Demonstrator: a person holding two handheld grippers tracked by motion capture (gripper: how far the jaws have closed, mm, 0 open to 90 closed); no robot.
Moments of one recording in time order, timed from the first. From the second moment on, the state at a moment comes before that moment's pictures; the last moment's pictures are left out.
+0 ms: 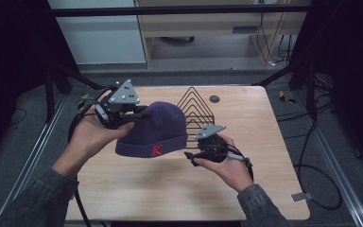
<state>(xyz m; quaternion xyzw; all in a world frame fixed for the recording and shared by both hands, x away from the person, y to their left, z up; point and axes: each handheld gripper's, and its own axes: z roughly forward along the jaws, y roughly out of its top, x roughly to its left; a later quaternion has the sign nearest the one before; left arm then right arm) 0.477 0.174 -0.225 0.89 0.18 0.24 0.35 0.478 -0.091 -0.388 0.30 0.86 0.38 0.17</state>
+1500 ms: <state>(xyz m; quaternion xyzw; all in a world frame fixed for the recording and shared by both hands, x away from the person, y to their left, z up) 0.502 0.125 -0.183 0.87 0.16 0.24 0.41 0.493 -0.137 -0.315 0.27 0.85 0.41 0.17</state>
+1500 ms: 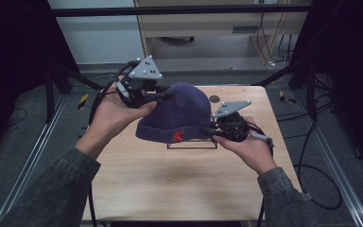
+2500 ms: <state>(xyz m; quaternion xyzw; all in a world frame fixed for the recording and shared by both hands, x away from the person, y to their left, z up) 0.590 0.098 -0.186 0.86 0.19 0.25 0.41 0.563 -0.157 -0.290 0.33 0.84 0.37 0.25</state>
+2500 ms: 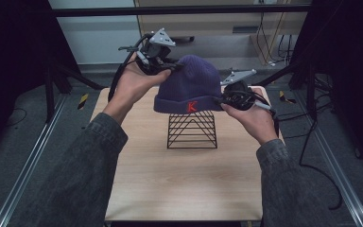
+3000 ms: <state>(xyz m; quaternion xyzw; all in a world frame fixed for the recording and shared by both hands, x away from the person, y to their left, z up) 0.592 0.089 -0.201 0.86 0.19 0.24 0.41 0.563 -0.165 -0.305 0.33 0.84 0.36 0.23</state>
